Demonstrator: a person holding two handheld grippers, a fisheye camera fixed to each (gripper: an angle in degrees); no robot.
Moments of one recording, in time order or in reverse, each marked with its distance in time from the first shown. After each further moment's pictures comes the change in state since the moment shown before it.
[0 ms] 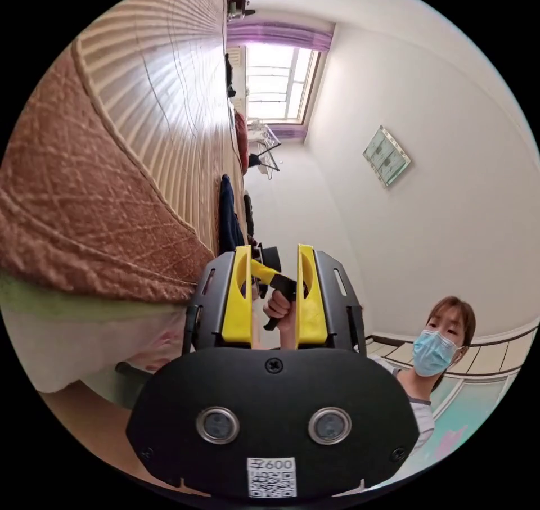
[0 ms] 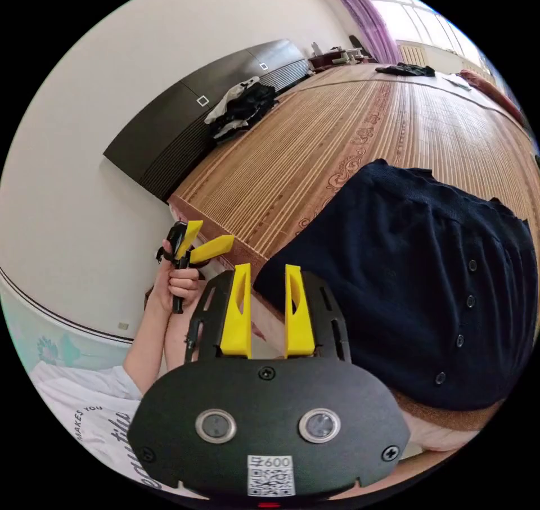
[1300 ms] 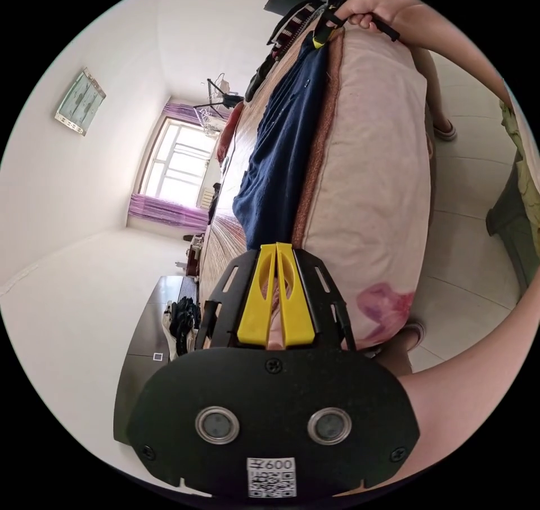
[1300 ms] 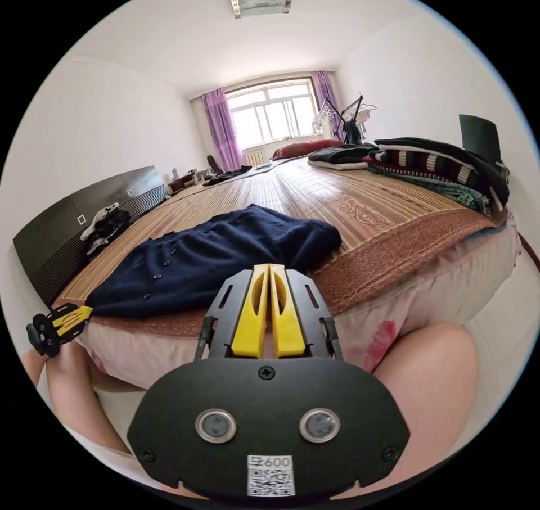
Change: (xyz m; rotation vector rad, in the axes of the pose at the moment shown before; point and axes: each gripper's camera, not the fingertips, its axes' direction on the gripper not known) left arm 0.343 0.352 0.347 -0.543 -1.563 1.942; right arm 0.209 0.326 -0.127 0.759 0.567 0.308
